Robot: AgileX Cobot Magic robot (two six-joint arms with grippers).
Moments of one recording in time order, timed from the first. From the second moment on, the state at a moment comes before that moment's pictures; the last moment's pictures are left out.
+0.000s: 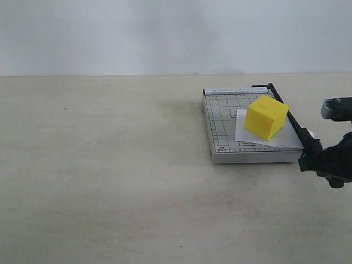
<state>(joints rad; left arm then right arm) 0.00 0.00 0.00 0.15 0.13 0.65 0.01 1.54 -0.57 0.27 0.16 -0.31</state>
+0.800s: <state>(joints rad) 0.00 0.00 0.00 0.15 0.13 0.65 0.01 1.54 -0.57 0.27 0.15 -0.31</state>
